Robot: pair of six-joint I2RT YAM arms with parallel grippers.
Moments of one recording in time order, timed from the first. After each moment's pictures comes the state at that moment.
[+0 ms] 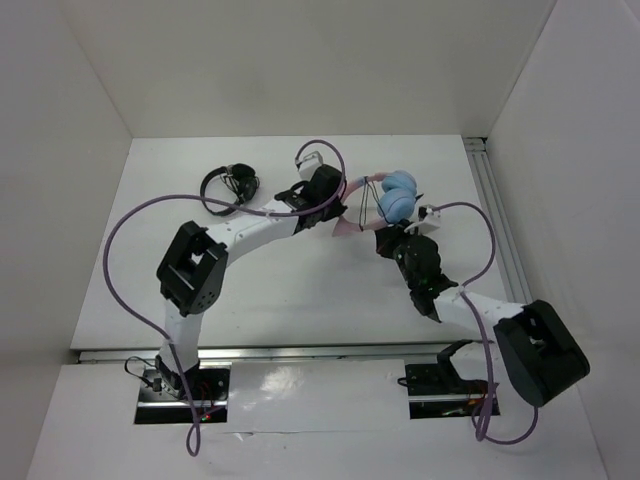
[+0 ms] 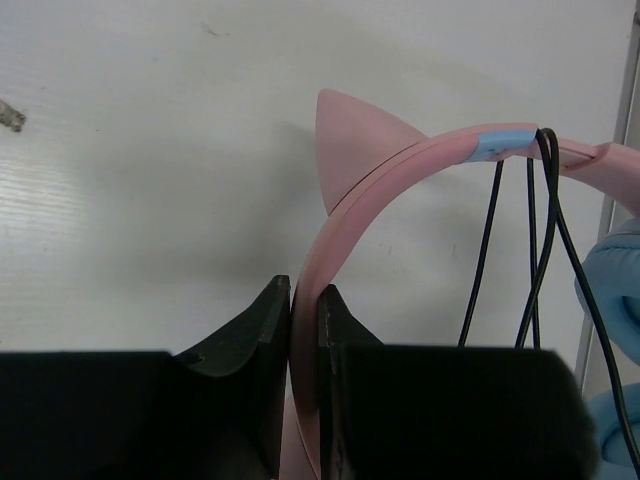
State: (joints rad) left arm -0.70 1.97 1.57 -0.29 -0.34 -0.98; right arm 0.48 1.19 0.35 0.69 0.26 0.63
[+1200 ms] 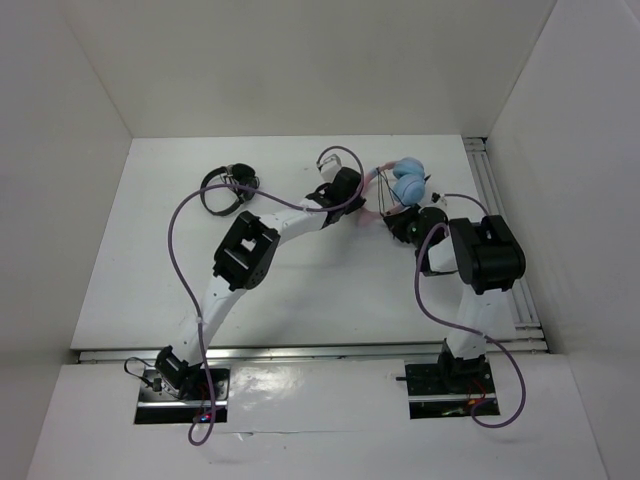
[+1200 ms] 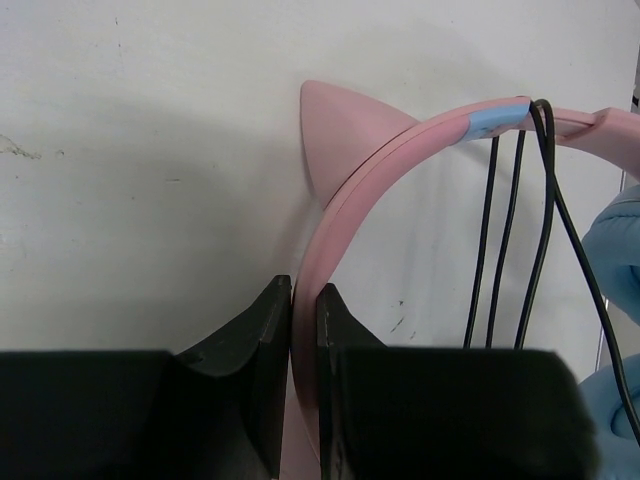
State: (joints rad) left arm -0.67 2.52 2.02 -0.09 -0.29 -1.02; right arm 0.09 1.94 0.63 0.96 -0.17 0.85
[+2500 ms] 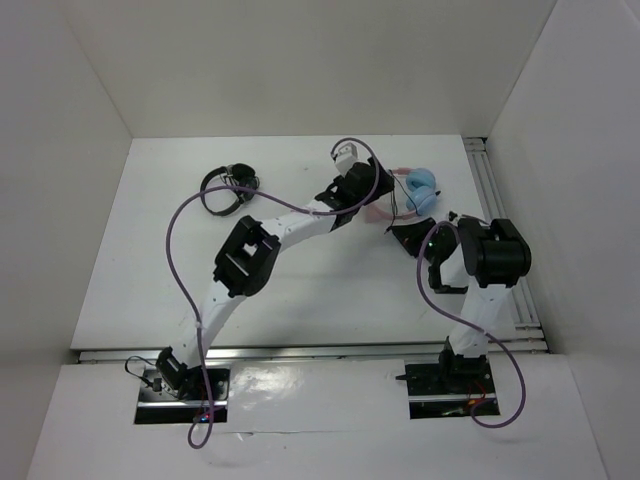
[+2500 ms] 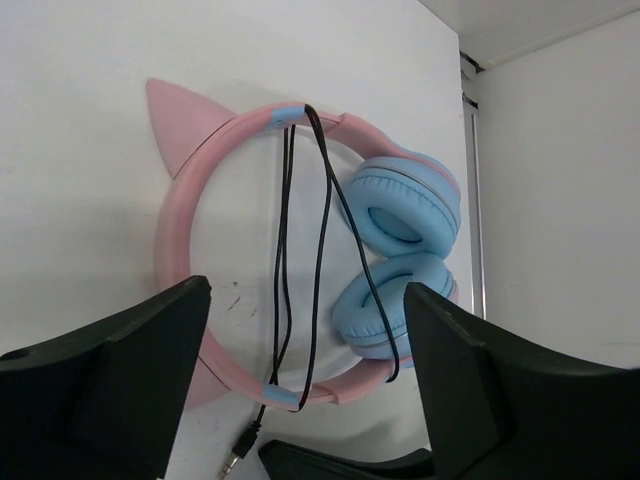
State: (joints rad) left arm -0.75 2.47 2.05 0.03 -0.33 -0.99; right arm -0.05 2.00 0.47 1.22 -0.37 1.06
